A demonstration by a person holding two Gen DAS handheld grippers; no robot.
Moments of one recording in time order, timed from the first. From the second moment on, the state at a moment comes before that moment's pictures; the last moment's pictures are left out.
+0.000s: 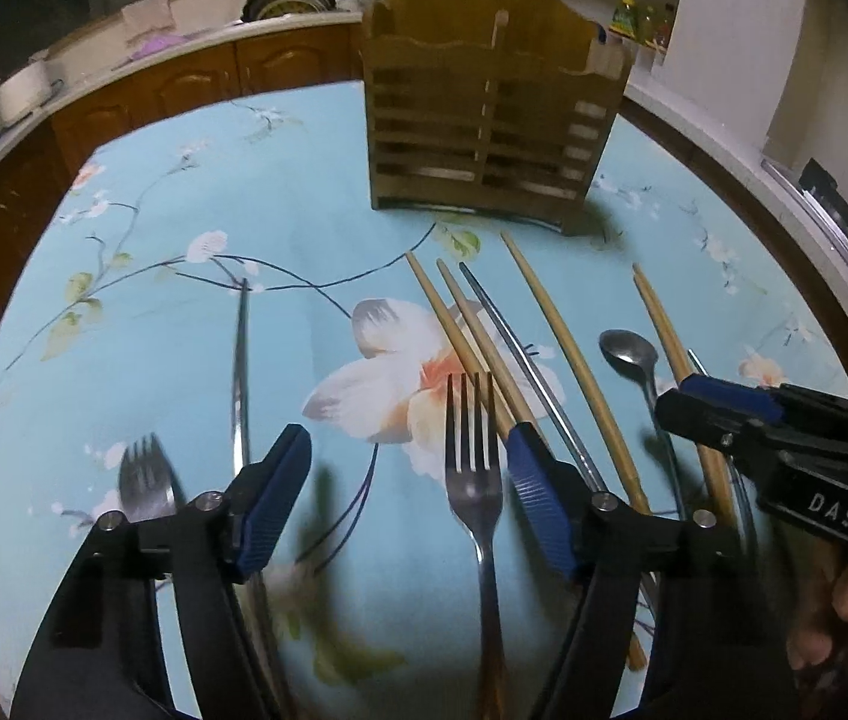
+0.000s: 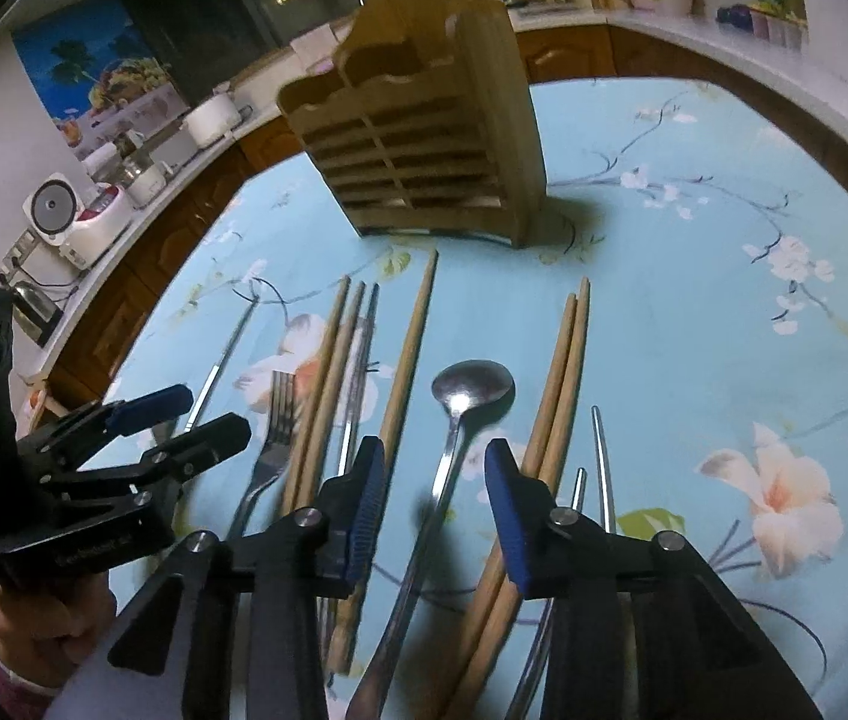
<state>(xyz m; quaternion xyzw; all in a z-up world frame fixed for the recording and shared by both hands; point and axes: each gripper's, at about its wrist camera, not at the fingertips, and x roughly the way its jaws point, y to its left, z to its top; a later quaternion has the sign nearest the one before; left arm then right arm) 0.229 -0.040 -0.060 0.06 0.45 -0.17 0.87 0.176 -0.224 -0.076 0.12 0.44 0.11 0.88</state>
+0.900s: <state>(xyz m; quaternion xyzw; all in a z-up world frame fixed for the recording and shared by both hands) 0.224 -0.017 -0.028 0.00 0.42 -0.21 0.88 0.172 -0.230 -0.044 0.15 0.41 0.14 0.89</state>
